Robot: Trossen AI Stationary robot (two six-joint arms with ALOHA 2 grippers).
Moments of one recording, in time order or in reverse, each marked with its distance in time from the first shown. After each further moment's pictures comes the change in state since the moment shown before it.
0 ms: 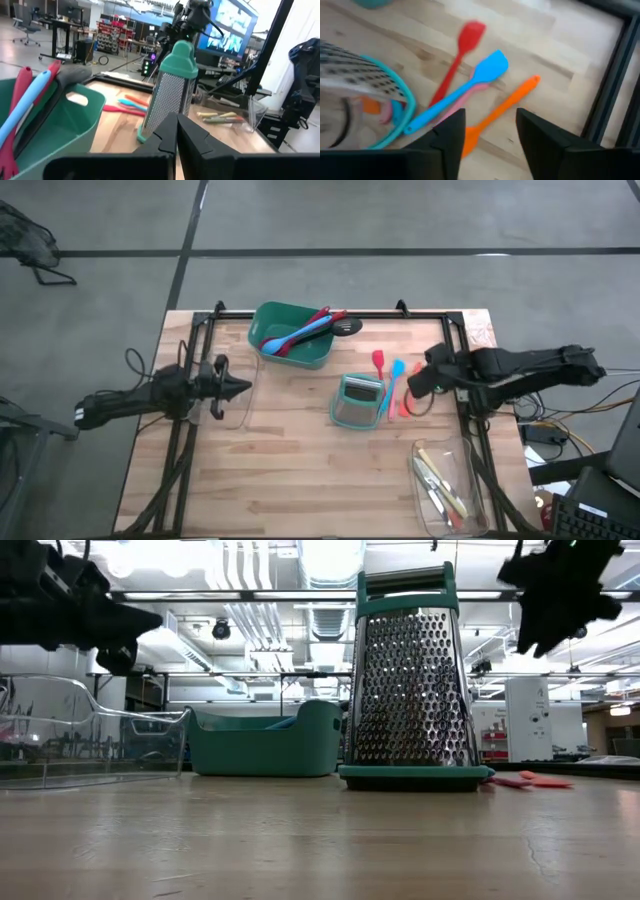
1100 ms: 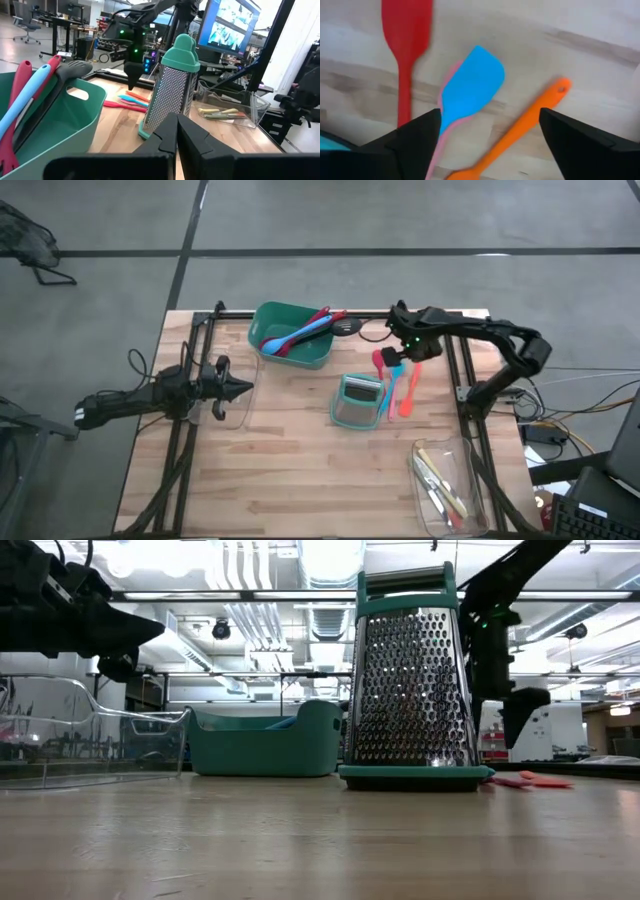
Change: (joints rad) left arm 0.000 0.004 -0.034 0.015 0.002 0.004; right arm -0.764 0.569 0.032 0.296 -0.563 -0.454
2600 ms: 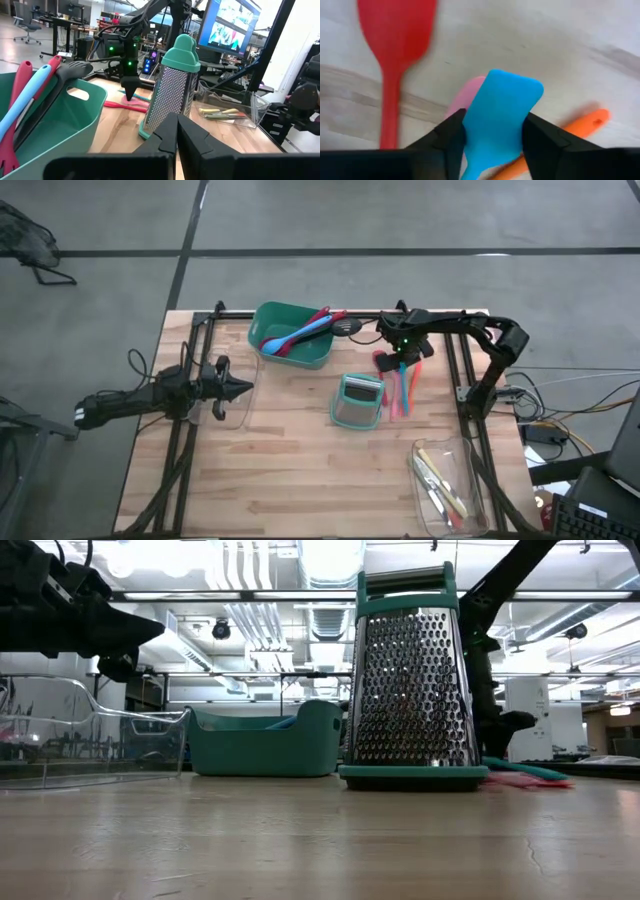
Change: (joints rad) left arm 0.000 0.000 -0.001 0.002 -0.001 0.000; right arm -0.010 0.207 0.048 0.037 -0.023 -0.110
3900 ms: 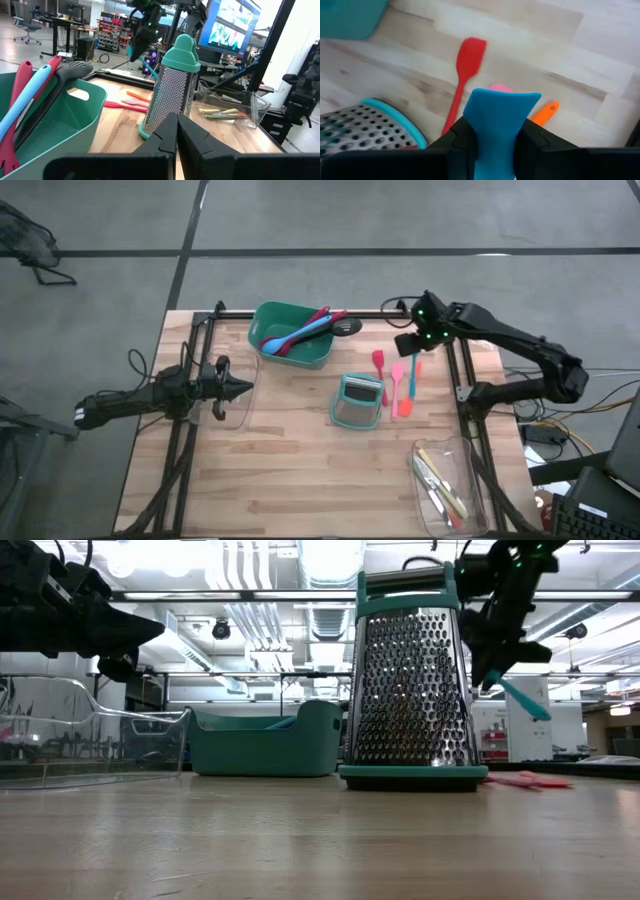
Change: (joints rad) left arm 0.000 0.000 0.000 0.000 0.000 0.000; right arm 0.001 -0.548 0.001 -0.079 0.030 0.018
